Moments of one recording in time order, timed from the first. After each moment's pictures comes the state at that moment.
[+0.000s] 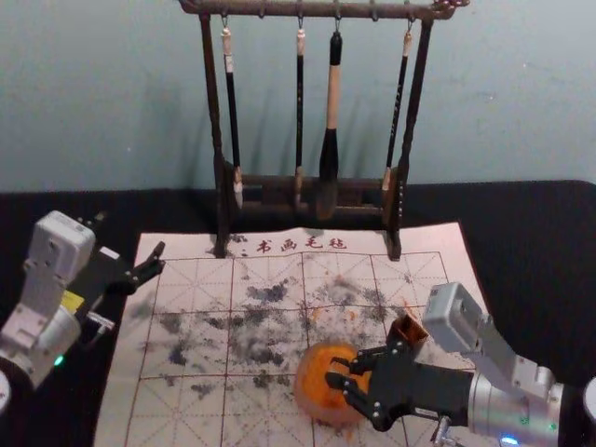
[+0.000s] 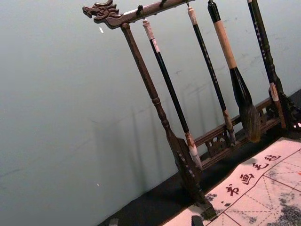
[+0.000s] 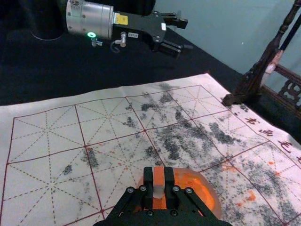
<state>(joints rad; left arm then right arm) -0.20 0.60 0.45 -1.41 -0.25 -0.12 0.03 0.17 0.60 -0.56 -1.62 0.29 0.07 0.62</state>
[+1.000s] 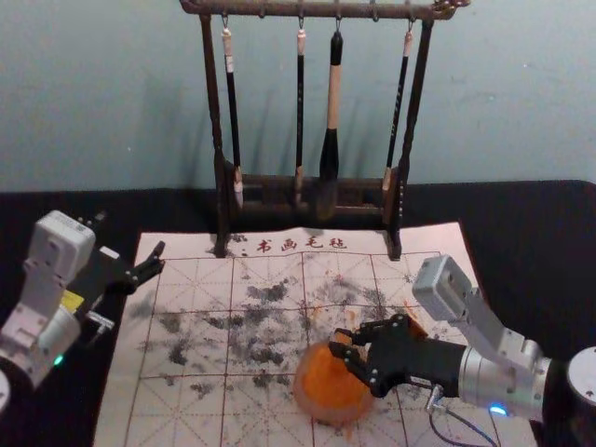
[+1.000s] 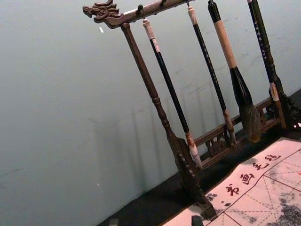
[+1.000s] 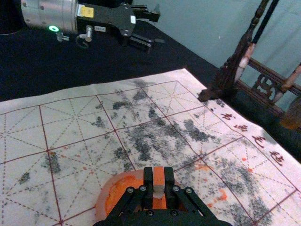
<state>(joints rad) -0.20 0.60 0.45 -1.41 -0.25 -0.12 0.03 0.24 0.55 -0.56 -1.52 0.27 0.09 0.59</state>
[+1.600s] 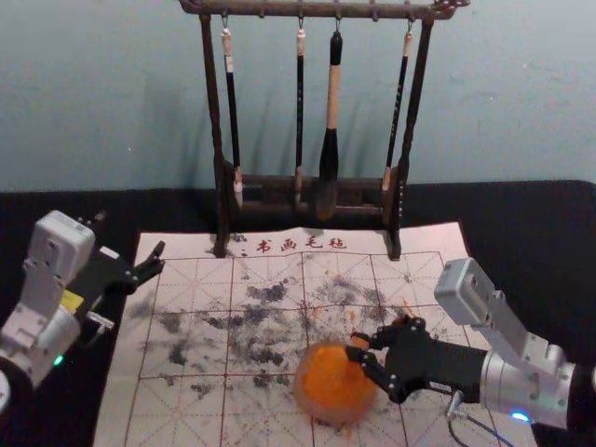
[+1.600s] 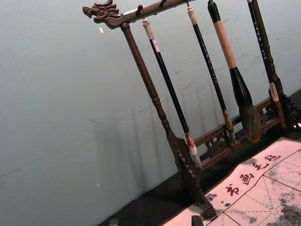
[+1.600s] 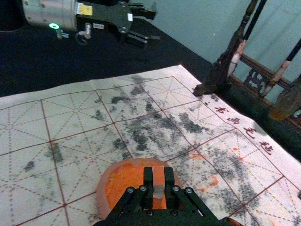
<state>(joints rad) -0.20 0.60 0.45 -1.41 -0.25 -0.12 0.03 0.20 0.60 -0.53 -1.57 0.29 0.10 0.60</state>
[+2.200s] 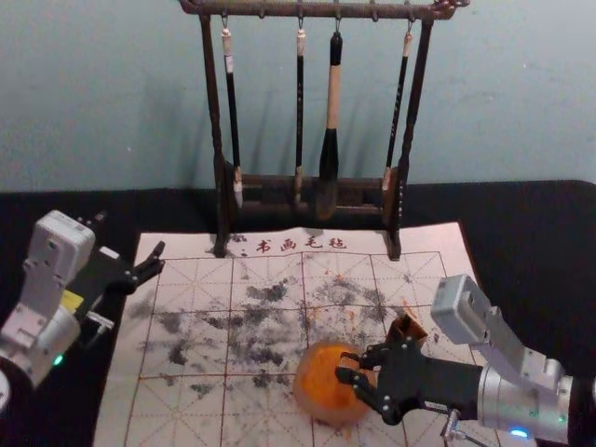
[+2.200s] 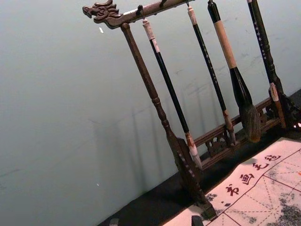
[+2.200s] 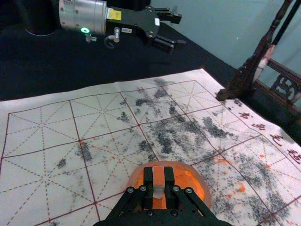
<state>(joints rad) -0.20 0.60 0.45 -1.41 -0.25 -0.12 0.03 0.18 0.62 -0.55 -1.61 0.31 0.09 0.63</state>
